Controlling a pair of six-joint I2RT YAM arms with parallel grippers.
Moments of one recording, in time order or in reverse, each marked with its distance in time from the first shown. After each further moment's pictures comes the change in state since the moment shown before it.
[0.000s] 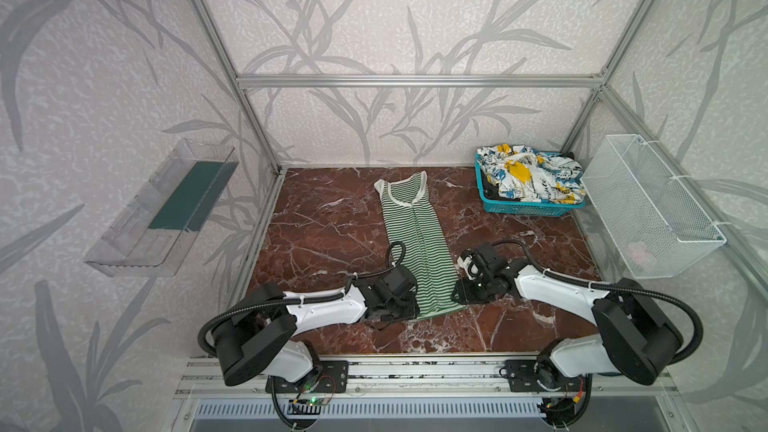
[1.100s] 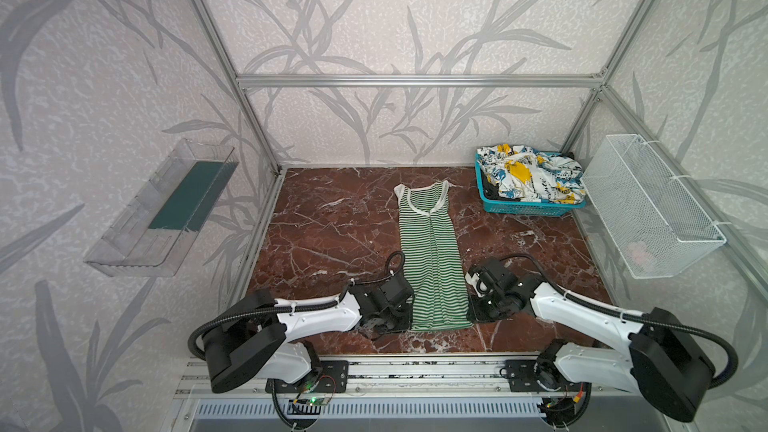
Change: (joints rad) left arm -0.050 -0.076 -0.039 -0.132 0.054 0.029; right arm 0.099 -0.259 -0.094 -0.209 0.029 0.063
